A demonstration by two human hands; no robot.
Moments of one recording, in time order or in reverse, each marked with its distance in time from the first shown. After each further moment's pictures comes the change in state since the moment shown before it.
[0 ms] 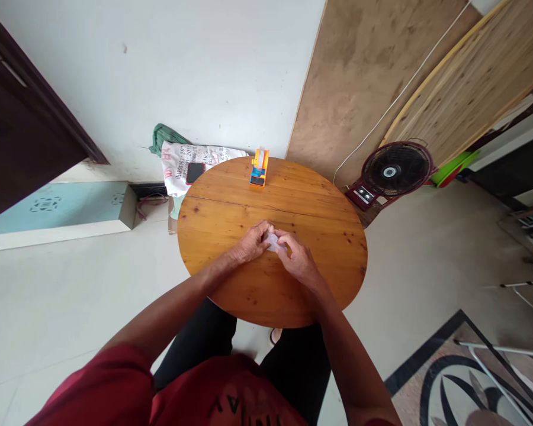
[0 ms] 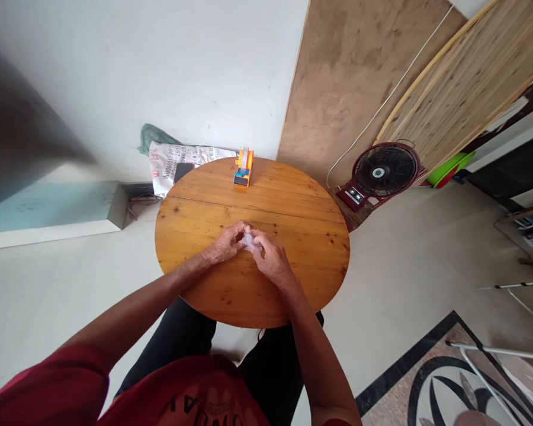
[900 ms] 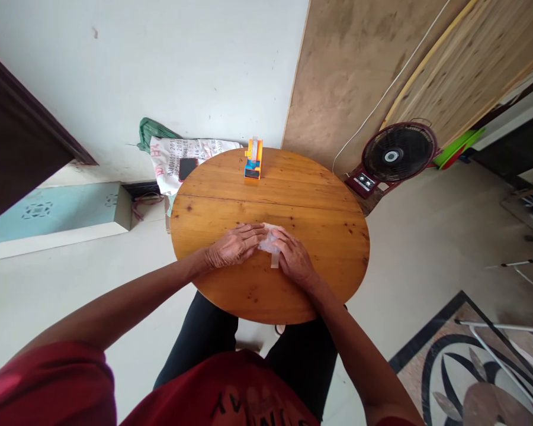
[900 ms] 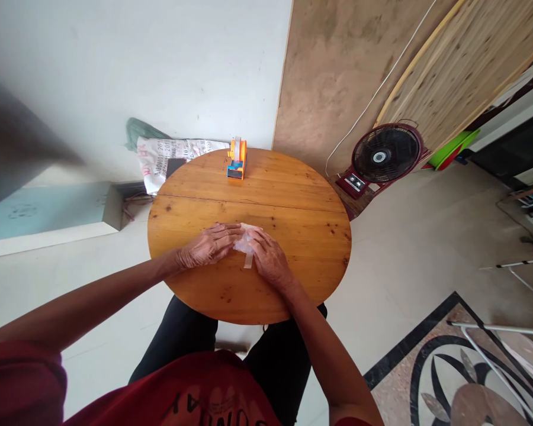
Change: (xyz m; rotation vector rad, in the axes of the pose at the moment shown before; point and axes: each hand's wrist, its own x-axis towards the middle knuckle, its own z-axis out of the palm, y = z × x) left_hand -0.022 -0.005 -0.046 0.550 -0.261 0.535; right_hand -0.024 0.025 0.015 -0.297 -0.050 -0.260
